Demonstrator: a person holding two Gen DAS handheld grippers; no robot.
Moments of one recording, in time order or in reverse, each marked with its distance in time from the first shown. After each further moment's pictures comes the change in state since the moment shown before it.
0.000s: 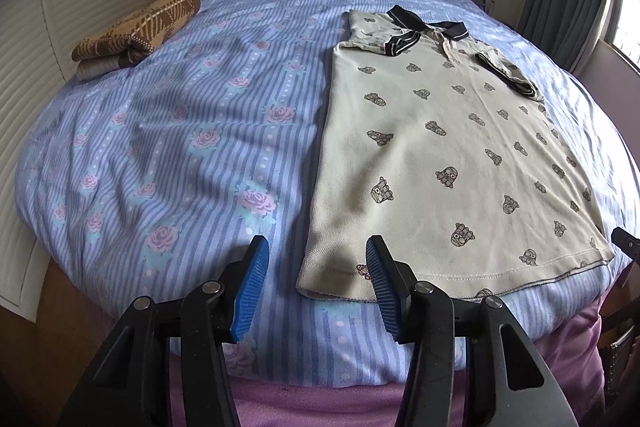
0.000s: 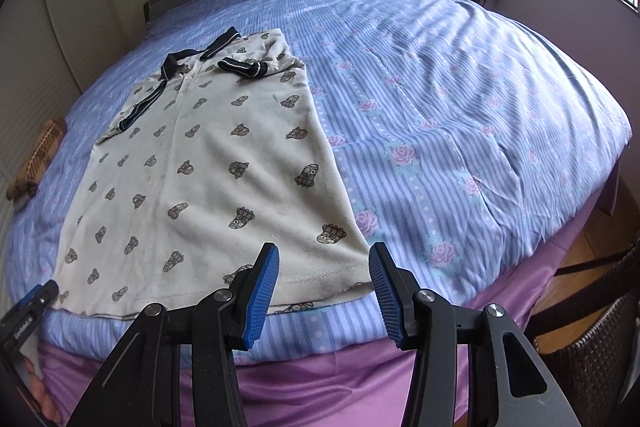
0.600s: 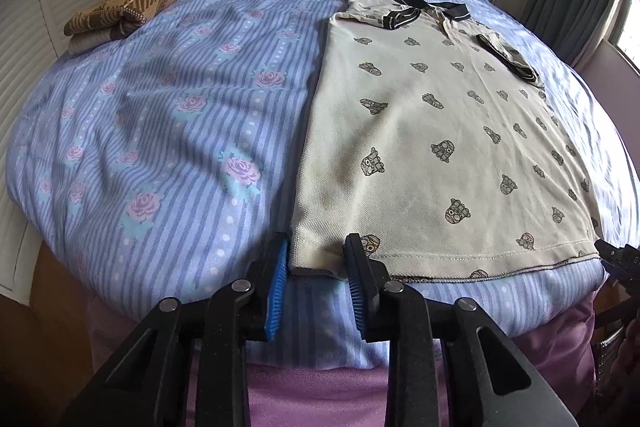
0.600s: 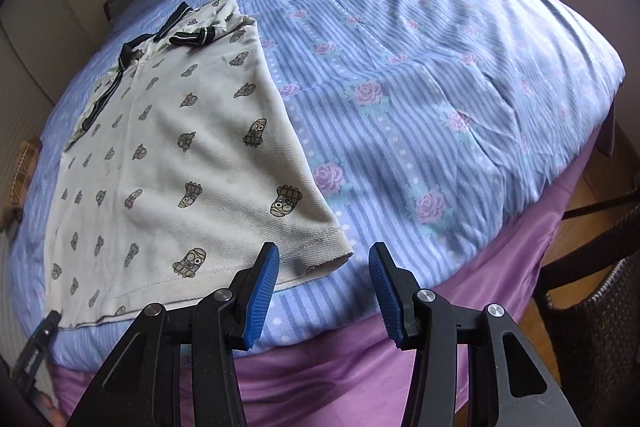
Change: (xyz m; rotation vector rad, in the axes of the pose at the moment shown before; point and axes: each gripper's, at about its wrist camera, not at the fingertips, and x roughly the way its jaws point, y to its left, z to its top) left arm 0.009 -0.004 -0.009 -0.034 0.076 -0.029; right arm 0.031 -0.031 -0.007 0.166 0.143 0.006
